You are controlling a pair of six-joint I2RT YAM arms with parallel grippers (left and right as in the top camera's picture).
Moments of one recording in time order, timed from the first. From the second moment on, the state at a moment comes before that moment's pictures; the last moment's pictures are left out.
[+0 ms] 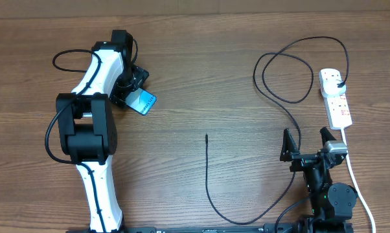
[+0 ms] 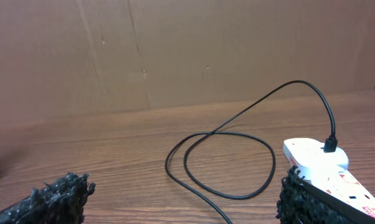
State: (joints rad) left arm -0.04 2.31 1.82 -1.03 -0.05 -1.05; right arm -0.07 0.01 0.02 -0.02 -0.15 0.12
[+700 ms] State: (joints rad) left arm -0.04 2.31 1.82 -1.04 -0.01 -1.05; right arm -0.07 0.01 0.02 -0.02 -0.15 0.12
